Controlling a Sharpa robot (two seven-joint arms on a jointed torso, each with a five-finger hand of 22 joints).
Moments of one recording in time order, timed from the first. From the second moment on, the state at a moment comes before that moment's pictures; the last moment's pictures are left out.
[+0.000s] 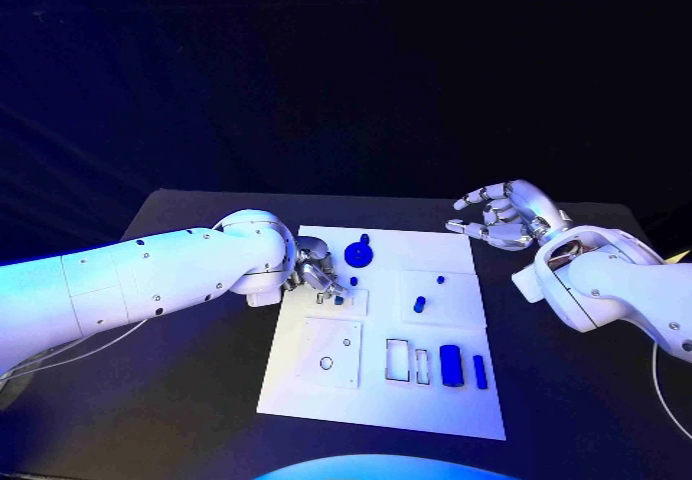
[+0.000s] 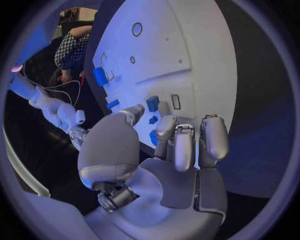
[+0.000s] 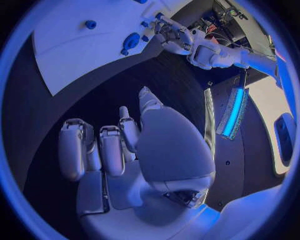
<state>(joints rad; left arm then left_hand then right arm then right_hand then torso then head) 1.22 -0.76 -0.05 1.48 -1.10 0.18 -0.51 1.02 -0.21 0.42 0.29 0.09 0.93 0.04 0.69 0.78 1.33 -0.02 1.23 1.09 1.47 -0.08 1.52 1.31 0.09 1.33 0.04 1.42 1.24 1.32 -0.88 -0.19 1.58 -0.89 -0.63 0.01 1.42 -0.12 0.08 0.29 0.13 0.88 0.16 0.20 0.41 1.37 0.08 1.29 1.31 1.47 0.01 1.48 1.31 0.03 1.46 0.11 1.36 1.31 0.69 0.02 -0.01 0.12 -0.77</state>
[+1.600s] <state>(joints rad) 1.32 -0.58 -0.02 1.09 -1.05 0.24 -0.51 1.11 -0.17 0.32 0.29 0.10 0.81 0.10 0.60 0.77 1.20 0.02 1.12 0.93 1.47 -0.04 1.49 1.31 0.09 1.29 0.07 1.38 1.17 1.32 -0.87 -0.19 1.57 -0.88 -0.63 0.01 1.42 -0.12 0.08 0.29 0.13 0.87 0.16 0.20 0.41 1.37 0.08 1.29 1.31 1.47 0.01 1.48 1.31 0.03 1.46 0.11 1.36 1.31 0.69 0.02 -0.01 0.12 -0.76</state>
